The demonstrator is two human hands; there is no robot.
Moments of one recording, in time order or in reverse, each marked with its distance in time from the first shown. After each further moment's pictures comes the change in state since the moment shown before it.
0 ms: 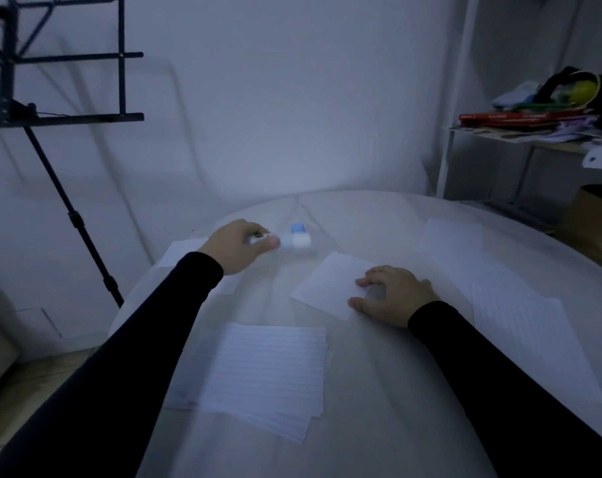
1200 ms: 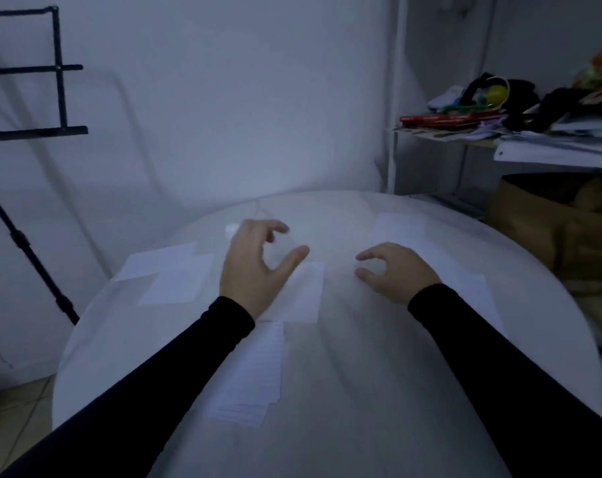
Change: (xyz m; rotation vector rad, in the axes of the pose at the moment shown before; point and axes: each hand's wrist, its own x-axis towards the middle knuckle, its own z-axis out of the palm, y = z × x) left_hand -0.054 0.082 0.060 -0.333 0.534 0.407; right_hand -0.029 0.045 -0.040 0.148 0.260 -0.043
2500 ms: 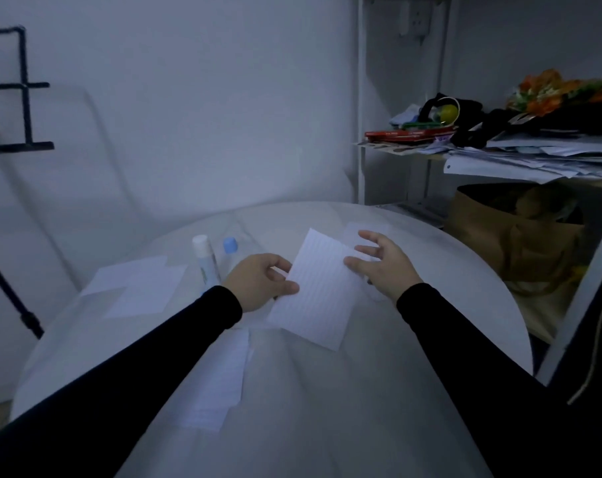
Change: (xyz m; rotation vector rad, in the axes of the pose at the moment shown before) left_hand 0.018 0.026 0.028 -0.102 -0.710 -0.510; right_hand -0.015 0.014 -0.033 0.808 0.121 0.278
